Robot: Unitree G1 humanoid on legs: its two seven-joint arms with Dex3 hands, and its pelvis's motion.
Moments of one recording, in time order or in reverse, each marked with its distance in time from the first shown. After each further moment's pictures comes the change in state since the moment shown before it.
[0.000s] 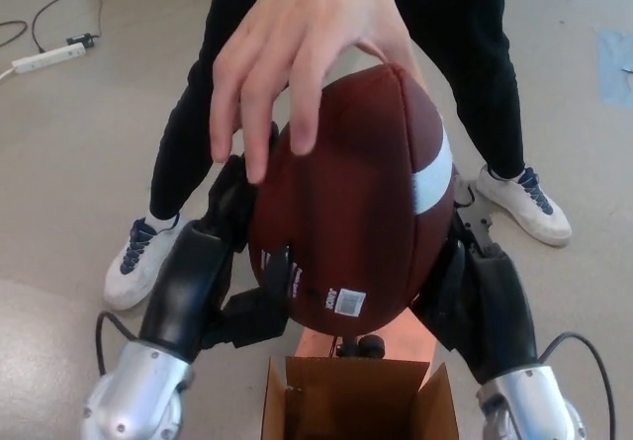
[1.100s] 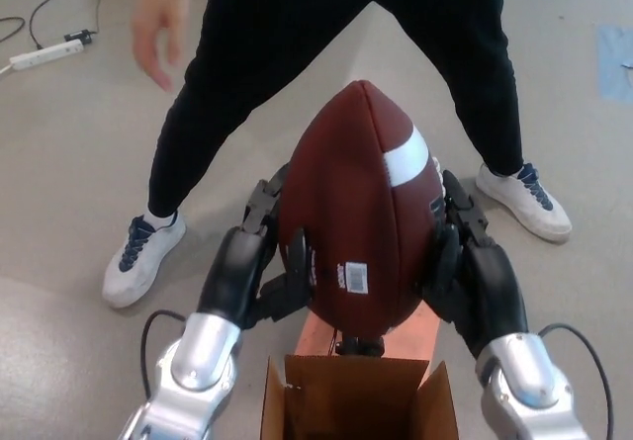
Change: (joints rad) left_arm -0.331 -0.091 -0.003 0.702 0.027 -0.098 0.107; right_arm -0.253 -0.028 -0.108 0.405 0.052 0.054 -0.006
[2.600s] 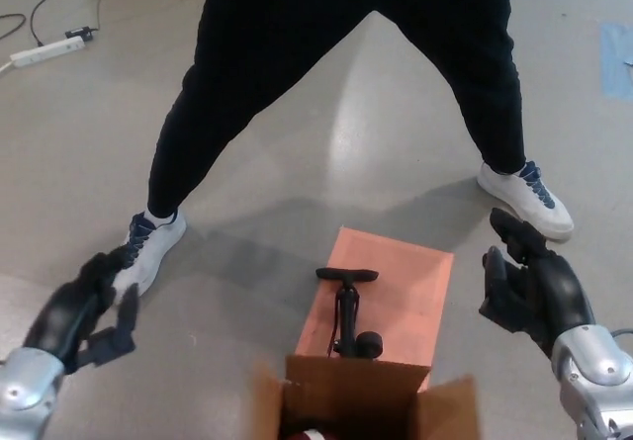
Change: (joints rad) left_arm -0.077 0.350 0.173 0.560 -0.001 -0.135 -0.192; right_arm -0.173 -0.190 -0.095 0.472 -0.040 -0.078 0.065
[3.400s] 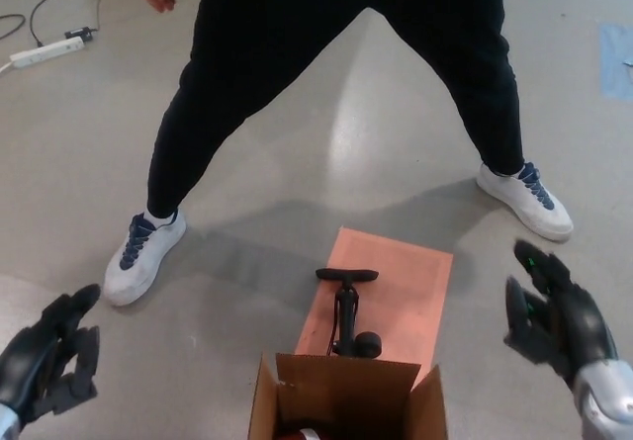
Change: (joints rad) left_arm 0.128 0.030 0.092 0.019 -0.024 -0.104 -0.097; right_arm 0.066 -0.032 -0.026 0.103 -0.034 -0.068 -0.037
